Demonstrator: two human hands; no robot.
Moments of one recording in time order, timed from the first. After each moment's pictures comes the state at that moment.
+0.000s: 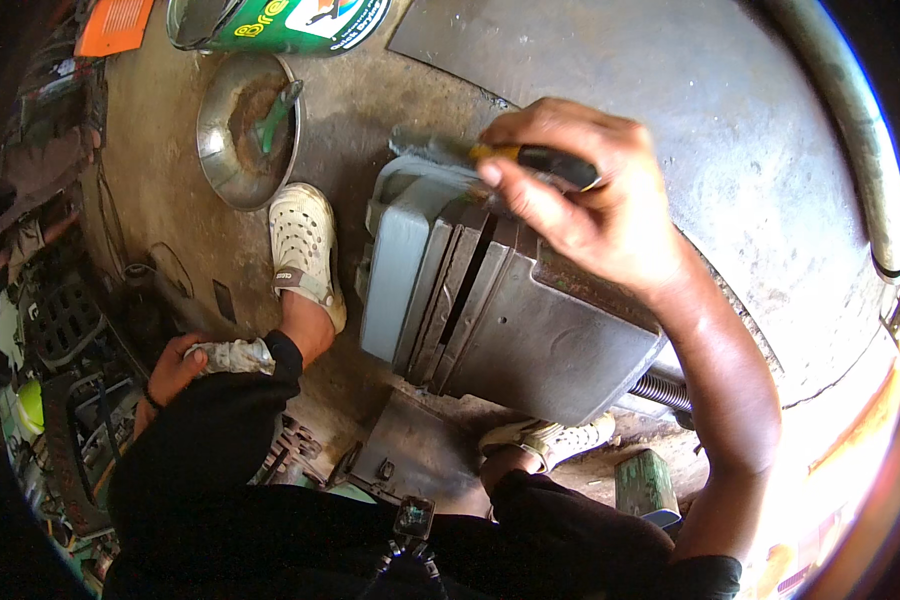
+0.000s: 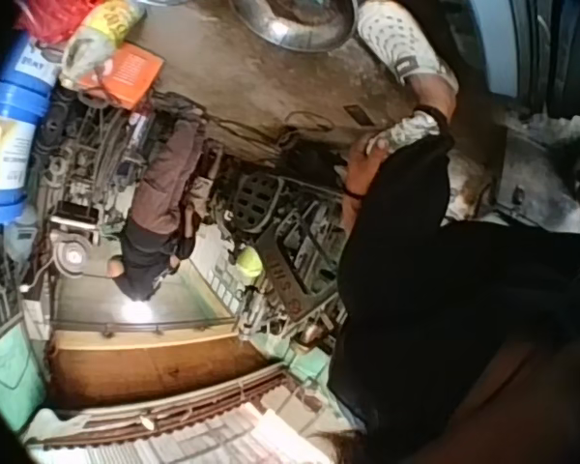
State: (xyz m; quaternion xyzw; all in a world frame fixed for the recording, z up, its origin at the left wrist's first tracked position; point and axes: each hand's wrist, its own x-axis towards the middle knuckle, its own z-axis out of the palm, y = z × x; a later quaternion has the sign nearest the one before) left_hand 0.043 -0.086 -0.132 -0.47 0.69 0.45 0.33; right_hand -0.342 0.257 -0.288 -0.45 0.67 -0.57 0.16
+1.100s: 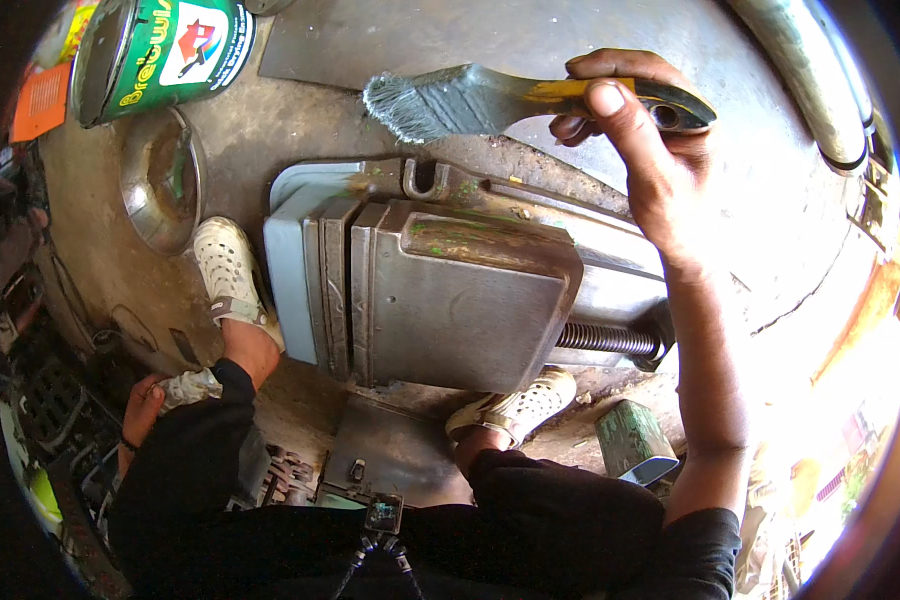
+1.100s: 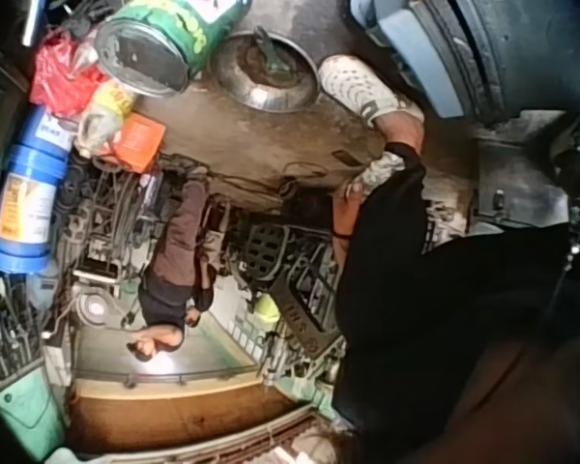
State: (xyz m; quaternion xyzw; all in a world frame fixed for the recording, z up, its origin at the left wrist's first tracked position) left_hand 0.041 -0.086 -0.140 -0.43 0.75 0.39 0.34; right_hand -0.363 0.391 -0.278 -0.21 0.68 -0.68 0.20
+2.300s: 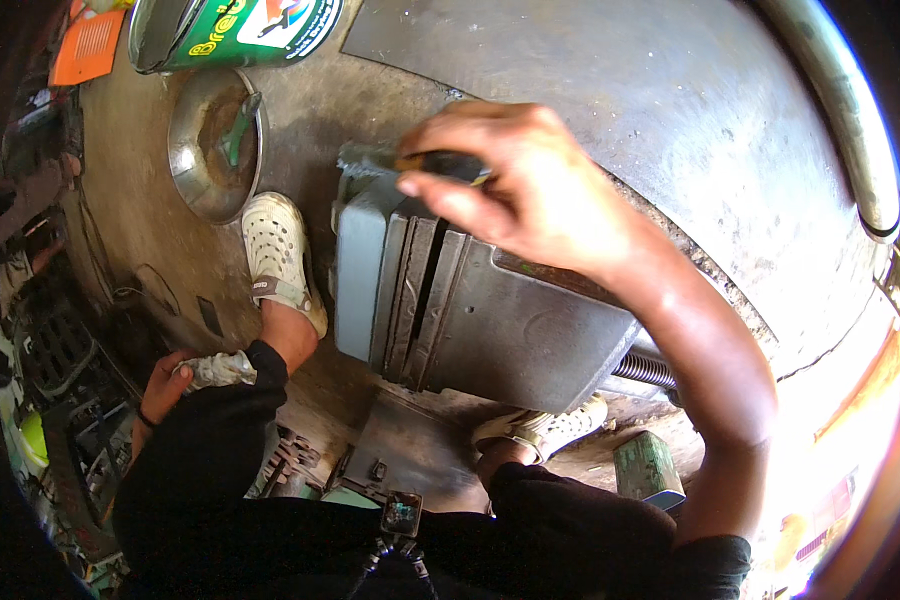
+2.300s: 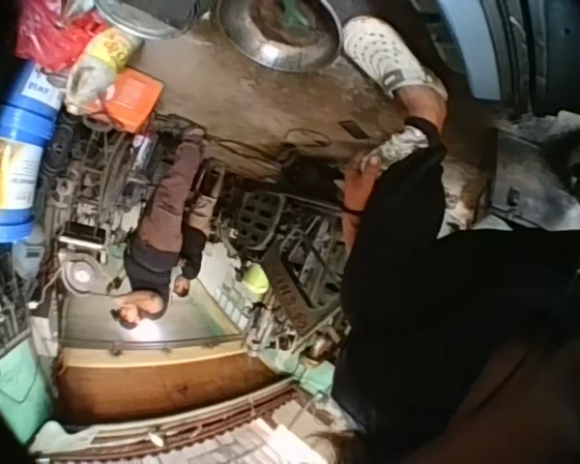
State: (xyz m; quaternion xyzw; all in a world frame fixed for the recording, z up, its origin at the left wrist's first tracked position) left_hand 0.044 -0.084 -0.138 -0.46 0.68 0.46 0.32; right_hand -0.335 0.260 -0.297 -0.47 0.65 -0.54 0.26
